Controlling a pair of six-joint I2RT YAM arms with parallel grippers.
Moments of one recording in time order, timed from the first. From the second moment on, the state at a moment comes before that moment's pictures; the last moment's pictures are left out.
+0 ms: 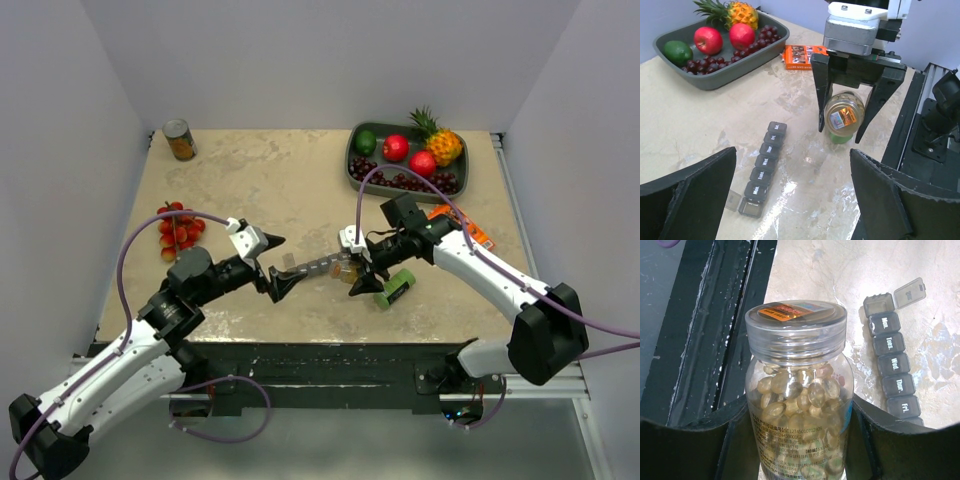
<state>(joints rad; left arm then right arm) -0.69 0.66 0.56 0.05 0.32 -0.05 0.55 1.37 1.02 -0.74 -0.91 -0.92</state>
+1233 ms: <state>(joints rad) -0.73 1.02 0.55 0.42 0.75 0.13 0.55 1.37 1.01 -0.74 -0.94 -0.96</state>
